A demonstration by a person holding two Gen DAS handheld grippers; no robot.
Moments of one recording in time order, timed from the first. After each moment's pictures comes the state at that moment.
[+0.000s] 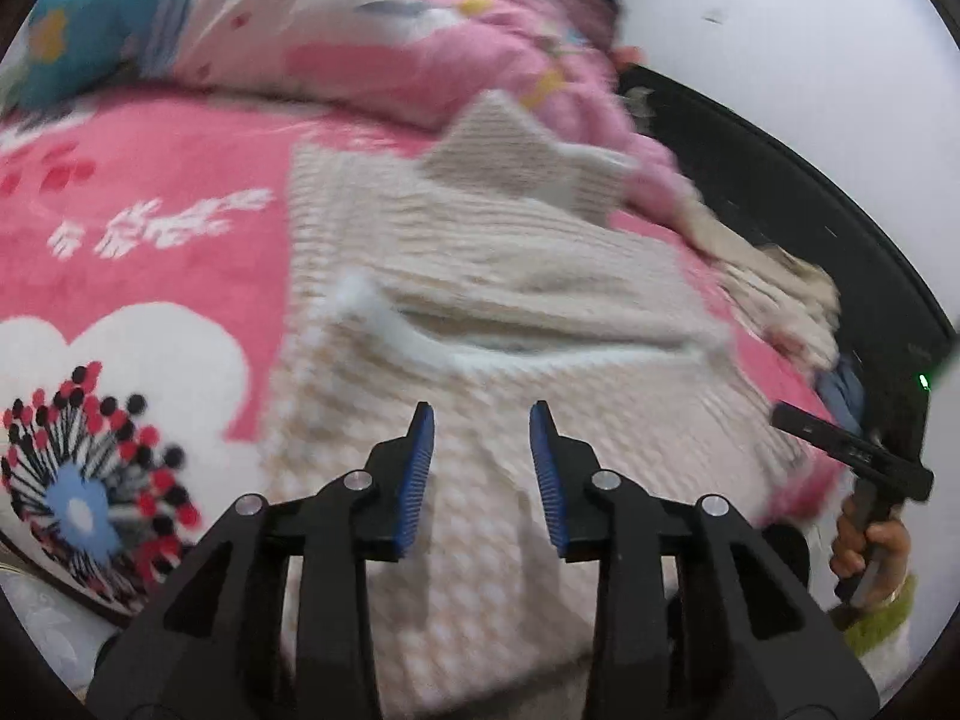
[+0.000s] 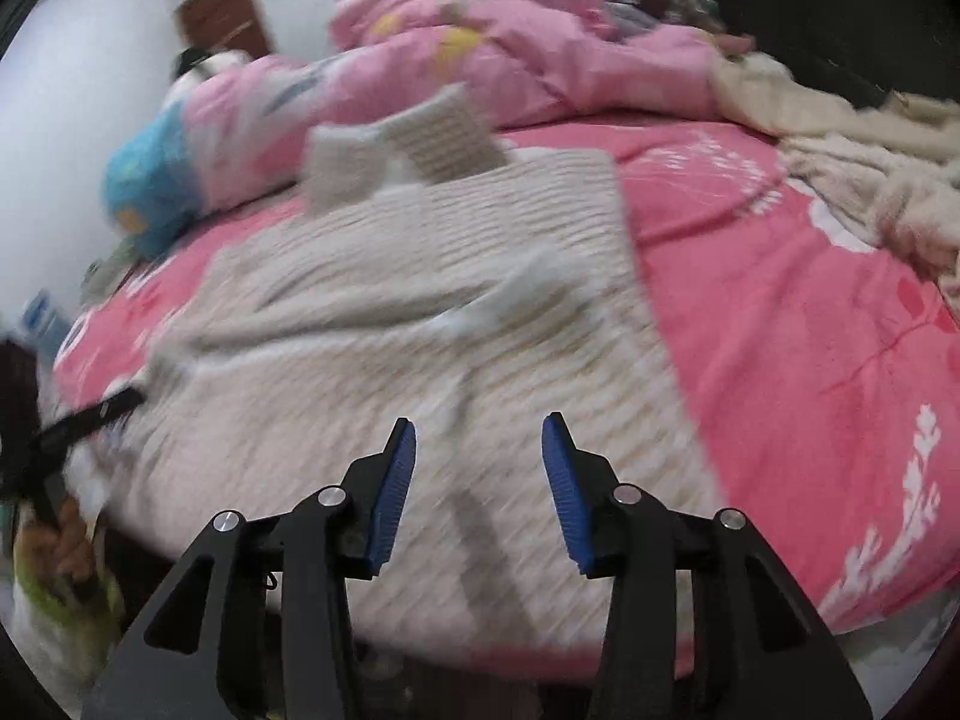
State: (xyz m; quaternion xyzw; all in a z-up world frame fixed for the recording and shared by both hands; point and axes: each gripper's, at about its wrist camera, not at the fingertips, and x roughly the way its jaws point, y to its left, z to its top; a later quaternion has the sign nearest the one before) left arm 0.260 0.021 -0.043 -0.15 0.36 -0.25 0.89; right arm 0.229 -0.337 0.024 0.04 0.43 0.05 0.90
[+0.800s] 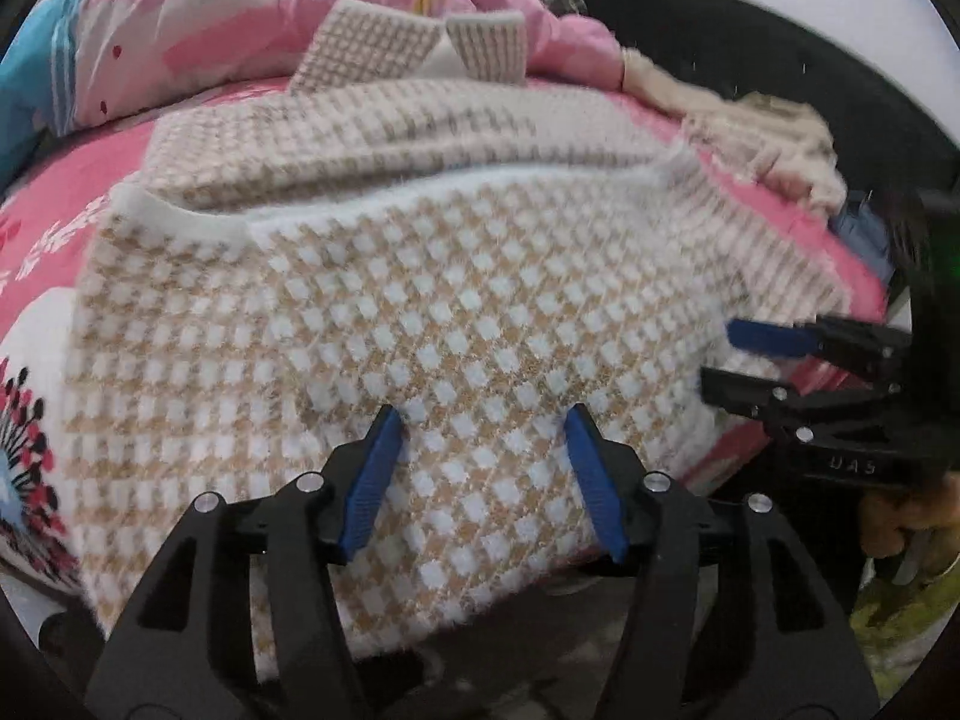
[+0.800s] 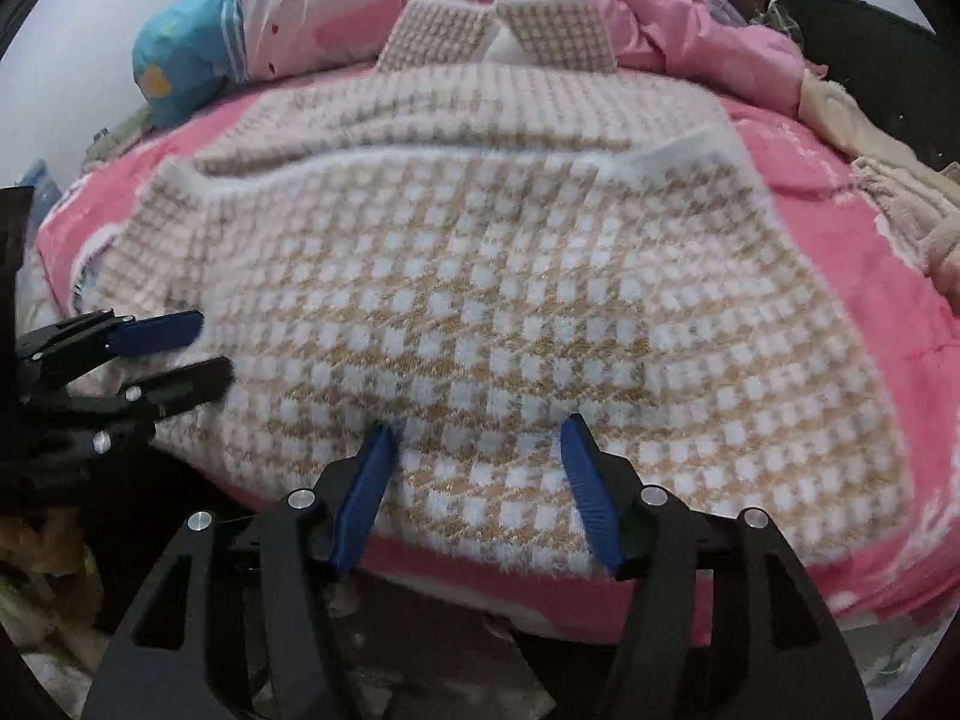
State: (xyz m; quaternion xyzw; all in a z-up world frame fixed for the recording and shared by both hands) left arm 0.233 -0.069 -0.077 -0.02 0.40 -0.26 0.88; right arm 0.205 -0.283 -0.013 -0.05 0.47 0.05 0.88
